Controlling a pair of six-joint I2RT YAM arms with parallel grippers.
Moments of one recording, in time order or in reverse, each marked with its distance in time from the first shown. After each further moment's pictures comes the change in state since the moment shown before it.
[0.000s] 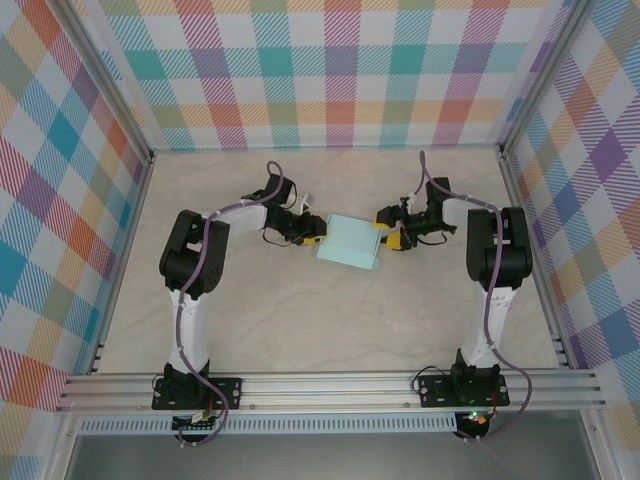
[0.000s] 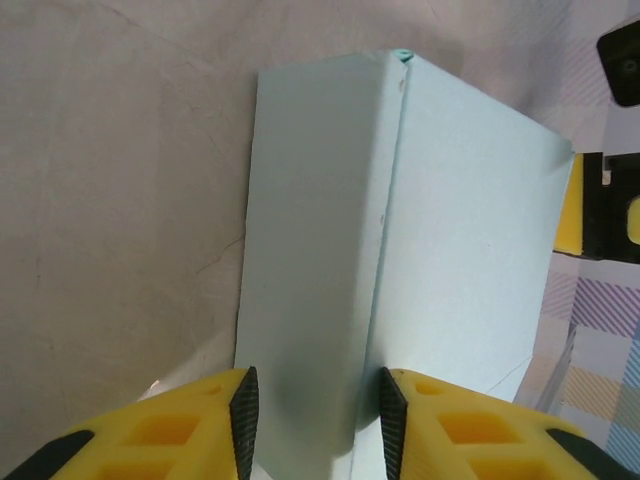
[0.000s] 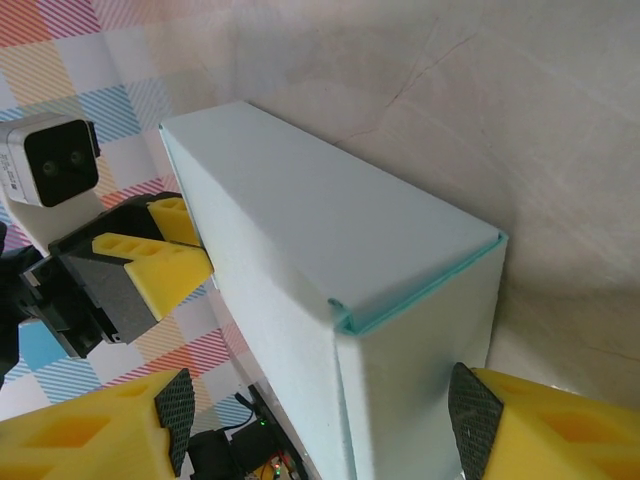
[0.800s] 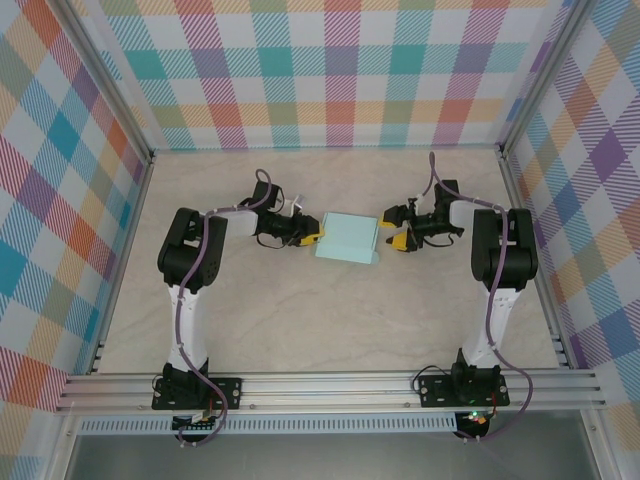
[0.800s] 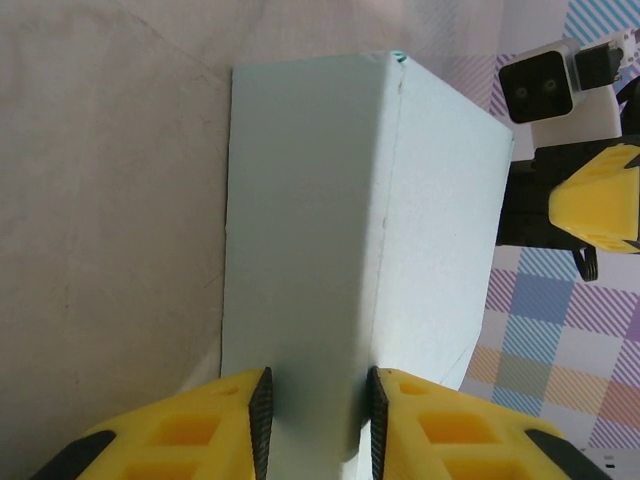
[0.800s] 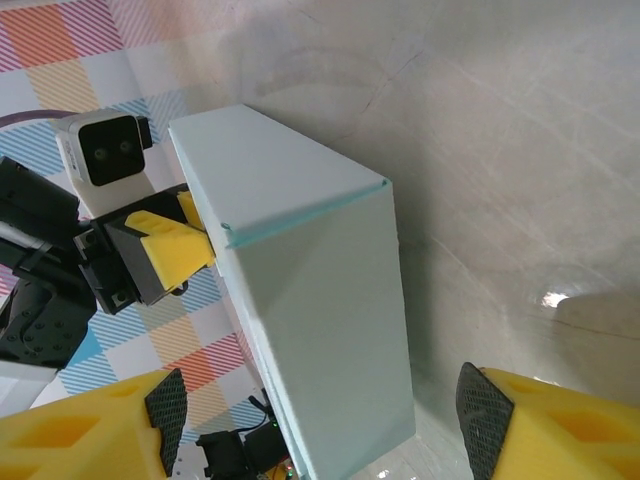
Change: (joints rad) left arm 0.077 0.054 -0.093 0.250 0.251 -0.109; right arm -0.044 -0.013 -0.033 0.014 -0.032 -0.005
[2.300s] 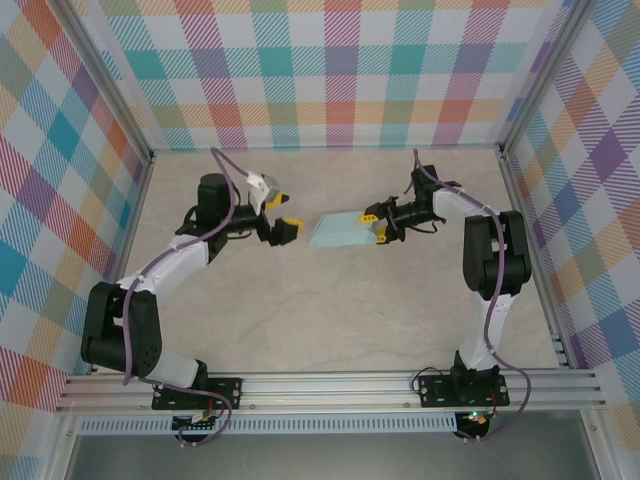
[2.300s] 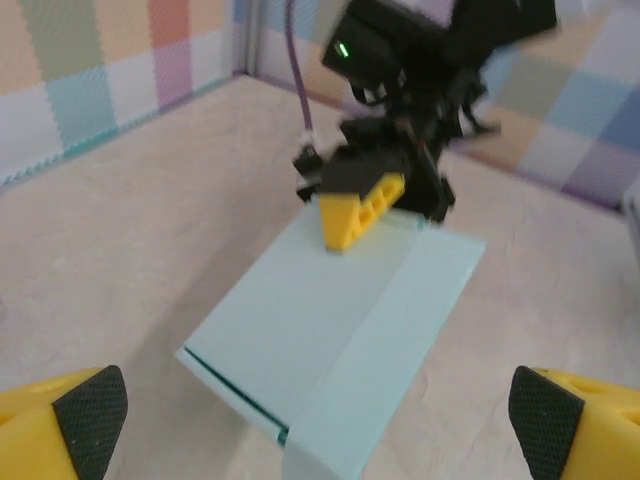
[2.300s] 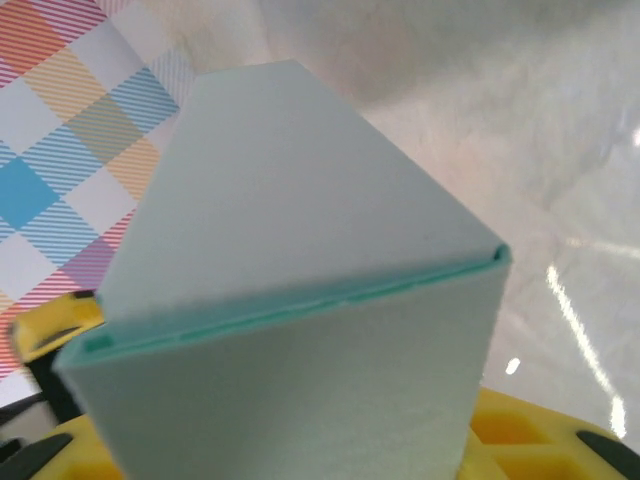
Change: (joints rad) left arm 0.035 -0.727 -0.433 0.200 -0.093 0.866; right arm 0.147 -0.064 0.141 -0.255 -0.039 0.371
